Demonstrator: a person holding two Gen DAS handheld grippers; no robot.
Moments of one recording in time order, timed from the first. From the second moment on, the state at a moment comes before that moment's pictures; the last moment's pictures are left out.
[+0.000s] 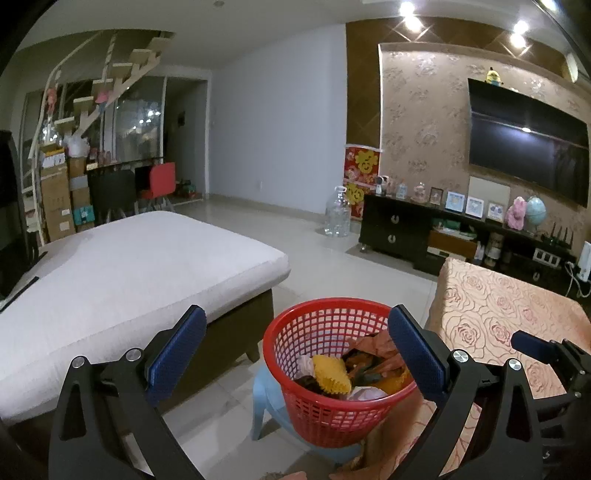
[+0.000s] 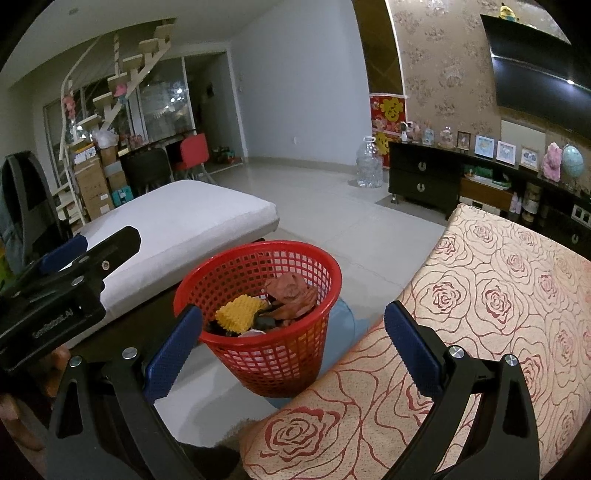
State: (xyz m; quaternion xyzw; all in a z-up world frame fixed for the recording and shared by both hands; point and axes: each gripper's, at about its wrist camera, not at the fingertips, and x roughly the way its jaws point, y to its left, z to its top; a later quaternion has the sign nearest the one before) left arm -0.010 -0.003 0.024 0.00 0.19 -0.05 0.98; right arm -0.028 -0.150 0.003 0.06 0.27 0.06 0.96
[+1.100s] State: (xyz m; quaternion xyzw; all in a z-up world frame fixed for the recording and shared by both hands) left arm -0.009 -0.007 0.025 0.01 0.20 -0.05 0.98; right arm -0.029 -0.148 0.003 0.06 0.27 0.06 0.96
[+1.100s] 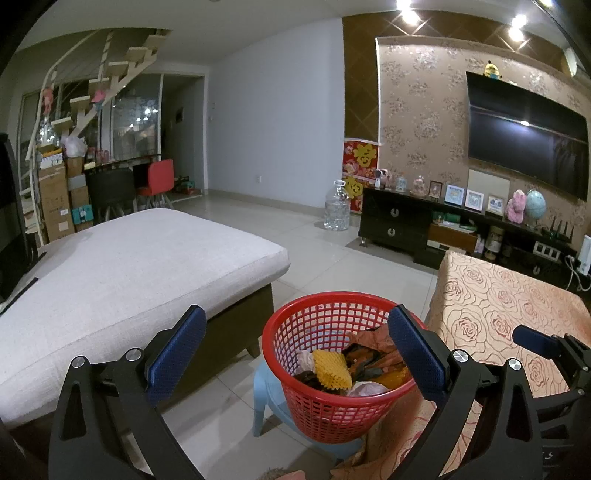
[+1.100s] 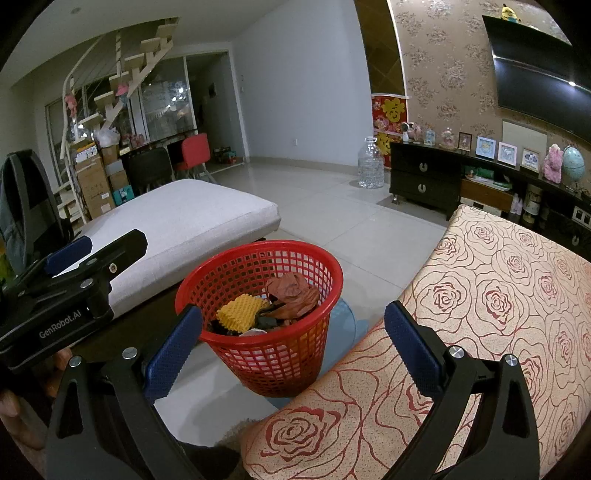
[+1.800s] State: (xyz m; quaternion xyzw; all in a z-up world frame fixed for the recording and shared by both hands) left arm -0.013 -0.007 0.022 0.01 0.19 -0.05 0.98; right arm -0.029 -0.147 0.003 0.05 0.27 0.06 0.96
